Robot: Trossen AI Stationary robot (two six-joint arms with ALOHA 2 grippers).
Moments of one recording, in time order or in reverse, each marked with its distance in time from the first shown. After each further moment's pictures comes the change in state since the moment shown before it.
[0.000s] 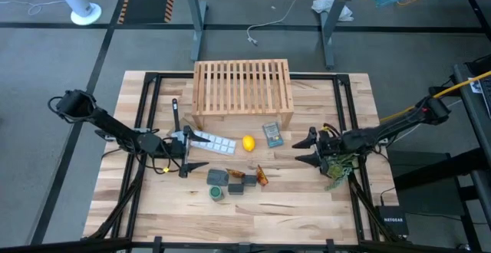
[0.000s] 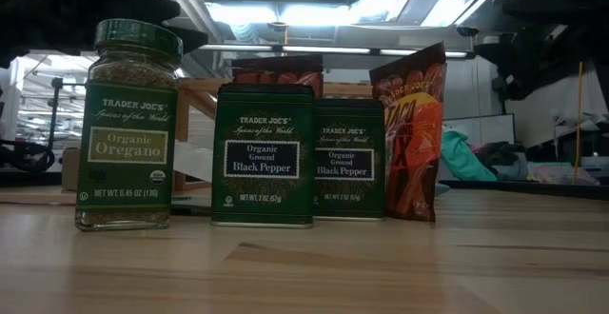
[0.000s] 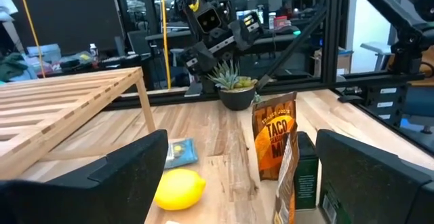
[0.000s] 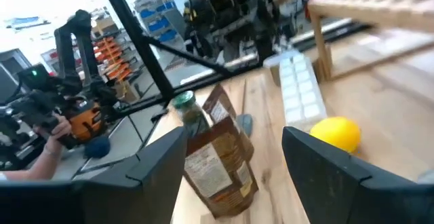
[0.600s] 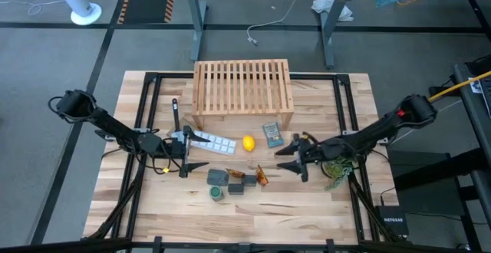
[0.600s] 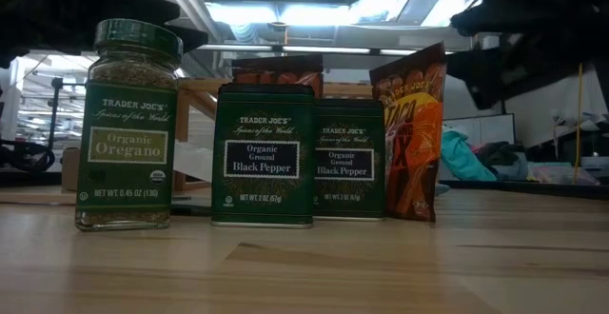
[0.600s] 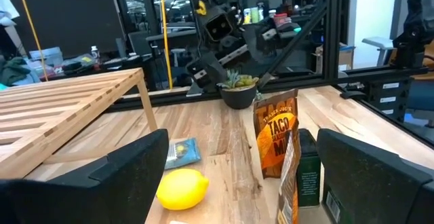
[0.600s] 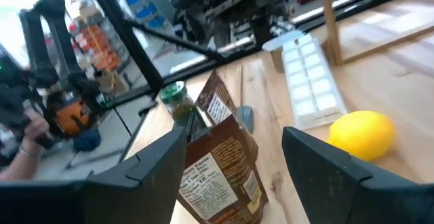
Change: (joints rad) left arm 0.000 0.000 0.000 -0.002 0.000 0.022; right arm 0.000 0.591 0.154 0.364 0.000 0.013
